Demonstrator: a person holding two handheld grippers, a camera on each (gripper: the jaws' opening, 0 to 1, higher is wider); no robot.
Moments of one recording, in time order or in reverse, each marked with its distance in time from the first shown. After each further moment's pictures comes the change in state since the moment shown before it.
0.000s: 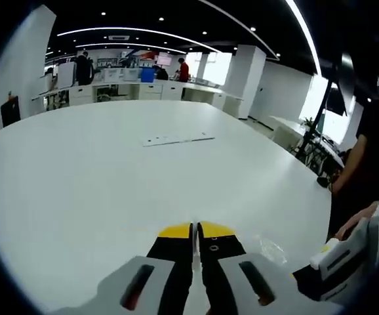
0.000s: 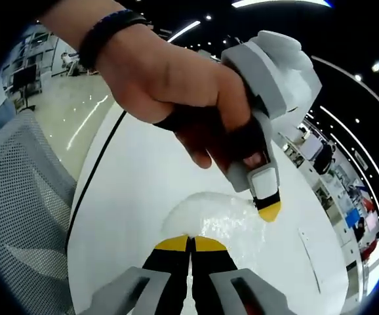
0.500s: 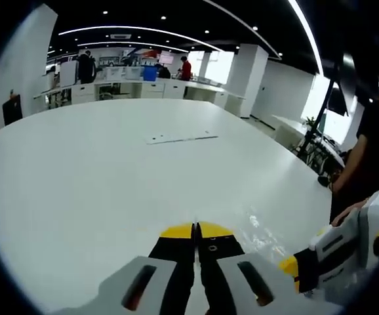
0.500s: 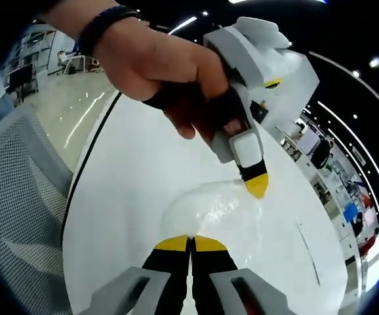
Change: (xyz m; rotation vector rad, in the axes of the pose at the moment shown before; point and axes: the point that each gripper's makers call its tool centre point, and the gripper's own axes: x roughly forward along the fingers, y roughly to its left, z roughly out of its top) left arm -0.011 0.005 -0.006 -0.006 0.011 0.004; right arm -0.004 -0.009 -0.022 0.019 0.041 -0.022
